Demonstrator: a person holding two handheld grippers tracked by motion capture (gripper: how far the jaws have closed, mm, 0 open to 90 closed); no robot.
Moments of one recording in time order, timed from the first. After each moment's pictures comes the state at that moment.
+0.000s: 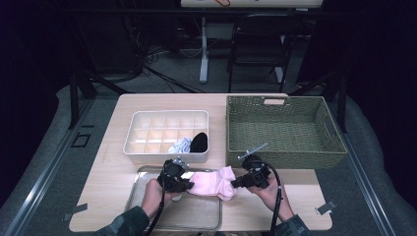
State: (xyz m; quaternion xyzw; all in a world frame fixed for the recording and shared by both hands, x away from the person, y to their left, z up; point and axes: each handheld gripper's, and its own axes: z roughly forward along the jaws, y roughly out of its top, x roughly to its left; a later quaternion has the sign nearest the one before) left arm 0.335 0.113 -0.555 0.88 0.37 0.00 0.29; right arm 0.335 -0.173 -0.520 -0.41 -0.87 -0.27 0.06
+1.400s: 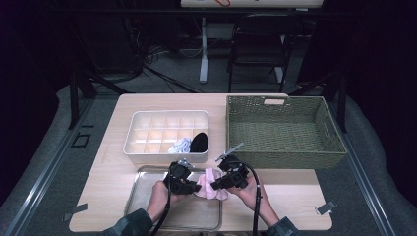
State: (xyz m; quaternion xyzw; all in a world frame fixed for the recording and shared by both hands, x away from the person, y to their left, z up) left arm 0.331 0.096 -0.558 0.88 0.37 -0.04 0.30; right arm 0.337 -0.112 -0.520 -0.37 -0.88 -0.28 0.07
